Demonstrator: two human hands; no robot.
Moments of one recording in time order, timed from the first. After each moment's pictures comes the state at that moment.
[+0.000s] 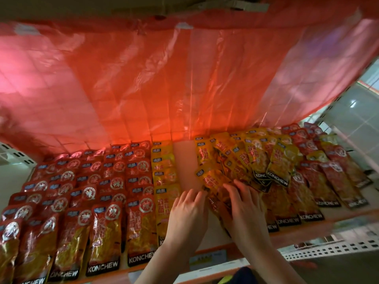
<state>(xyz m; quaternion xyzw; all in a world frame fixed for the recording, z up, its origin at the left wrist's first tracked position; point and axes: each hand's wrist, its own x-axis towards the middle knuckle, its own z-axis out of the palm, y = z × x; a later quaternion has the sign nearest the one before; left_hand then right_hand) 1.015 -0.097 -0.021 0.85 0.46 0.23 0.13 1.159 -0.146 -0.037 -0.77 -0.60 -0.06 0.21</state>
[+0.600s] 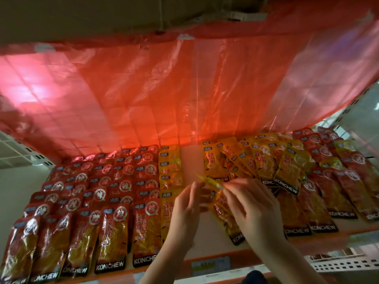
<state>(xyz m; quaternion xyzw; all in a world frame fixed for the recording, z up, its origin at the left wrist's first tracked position) 1.022 -0.093 0.020 0.52 0.50 0.40 0.58 1.164 -0.131 0.023 -0.57 -0.69 -0.12 0.42</state>
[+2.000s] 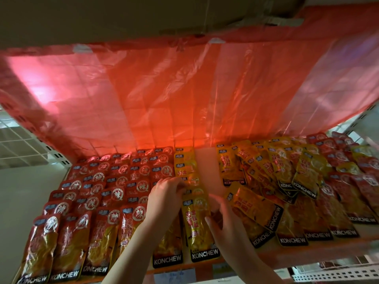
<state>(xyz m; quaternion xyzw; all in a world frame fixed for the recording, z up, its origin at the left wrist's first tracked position) 0.943 -0.034 0.012 0.75 0.60 0.20 0.20 1.086 -0.132 -0.025 -0.64 -0.60 0.29 0.38</state>
